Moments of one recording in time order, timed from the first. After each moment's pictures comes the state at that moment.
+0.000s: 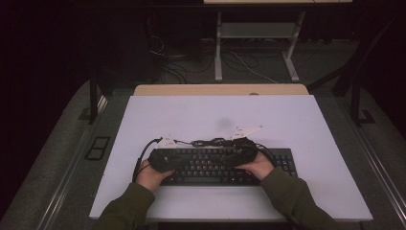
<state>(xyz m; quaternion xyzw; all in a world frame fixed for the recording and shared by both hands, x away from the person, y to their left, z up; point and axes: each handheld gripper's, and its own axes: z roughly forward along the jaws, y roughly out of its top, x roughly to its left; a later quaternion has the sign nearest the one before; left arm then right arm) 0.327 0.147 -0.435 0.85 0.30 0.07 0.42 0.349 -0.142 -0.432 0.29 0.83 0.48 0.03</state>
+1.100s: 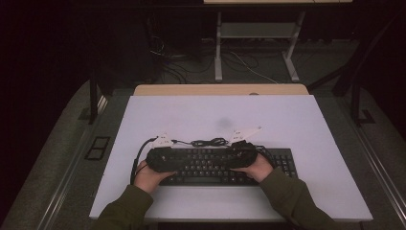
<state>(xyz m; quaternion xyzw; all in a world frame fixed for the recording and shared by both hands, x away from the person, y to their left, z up) 0.320 0.150 -0.423 0.83 0.32 0.06 0.46 0.337 -0.139 -0.423 0.25 0.85 0.47 0.00</state>
